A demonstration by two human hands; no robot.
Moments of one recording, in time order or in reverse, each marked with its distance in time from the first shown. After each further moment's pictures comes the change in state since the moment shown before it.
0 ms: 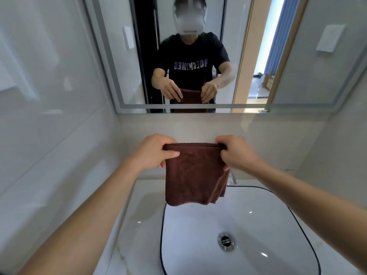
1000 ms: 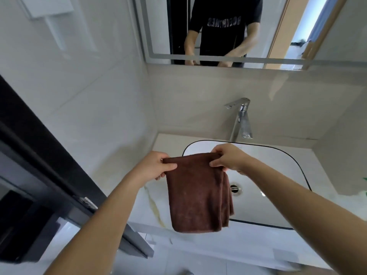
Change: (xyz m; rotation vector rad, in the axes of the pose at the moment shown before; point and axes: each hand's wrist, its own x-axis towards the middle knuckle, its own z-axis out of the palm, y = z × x) left_hand -0.176 -0.061 0.092 -0.368 -0.025 -0.473; right_hand -0.097 -0.002 0.110 0.380 -0.470 0.213
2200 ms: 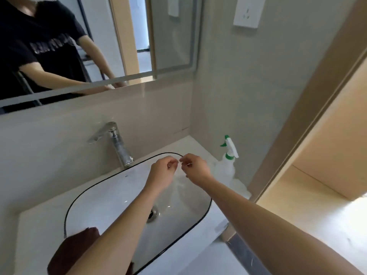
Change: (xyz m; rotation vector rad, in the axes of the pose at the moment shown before) left_hand 0.121 0.154 0.272 0.178 -0.308 0.485; right_hand -0.082 0.151 -0.085 0.211 0.834 0.353
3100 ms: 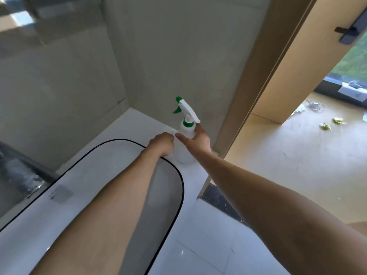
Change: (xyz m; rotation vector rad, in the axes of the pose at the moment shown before) left_hand 0.133 0.014 0.174 0.632 -0.696 0.154; right_hand 0.046 0.141 -0.043 0.157 0.548 0.370
